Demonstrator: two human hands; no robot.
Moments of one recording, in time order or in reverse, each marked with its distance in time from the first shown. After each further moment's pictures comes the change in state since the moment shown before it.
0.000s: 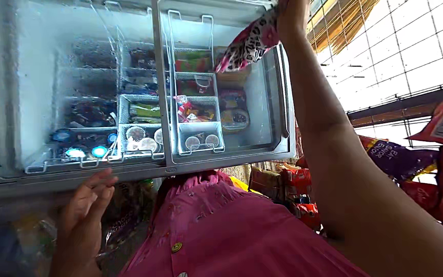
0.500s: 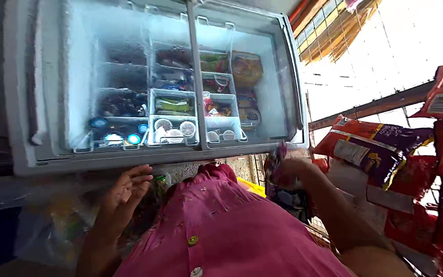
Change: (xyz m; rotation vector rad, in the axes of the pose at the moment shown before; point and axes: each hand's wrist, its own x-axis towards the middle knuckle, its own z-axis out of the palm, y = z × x) left_hand -0.020 -0.052 -0.096 -0.022 -0.221 0.118; right_hand -0.370 -0.067 -0.004 -0.440 -1.337 0.471
